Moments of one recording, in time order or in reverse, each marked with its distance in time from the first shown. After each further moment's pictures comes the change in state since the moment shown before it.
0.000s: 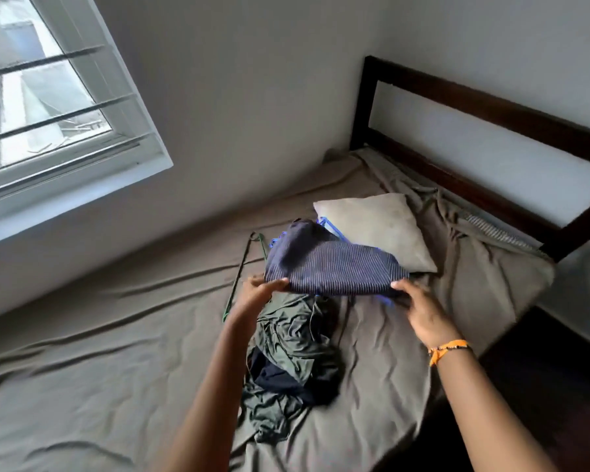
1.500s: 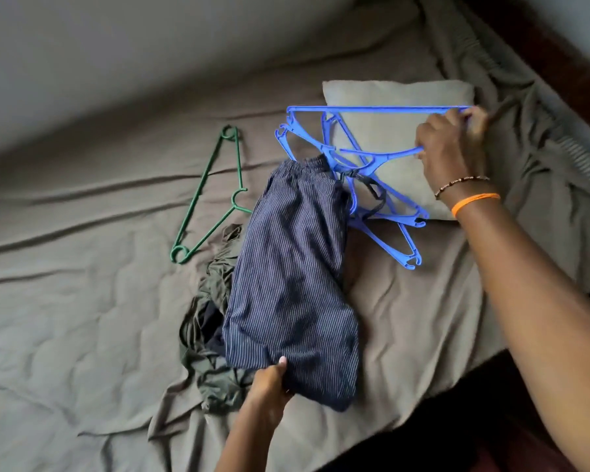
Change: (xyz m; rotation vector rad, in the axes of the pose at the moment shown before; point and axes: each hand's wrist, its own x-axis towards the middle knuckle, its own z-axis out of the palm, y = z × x) left_hand 0.046 -0.251 0.126 -0.565 0.262 -0.917; right_hand 0.306 0.012 0.005 -1.664 0.095 -0.883
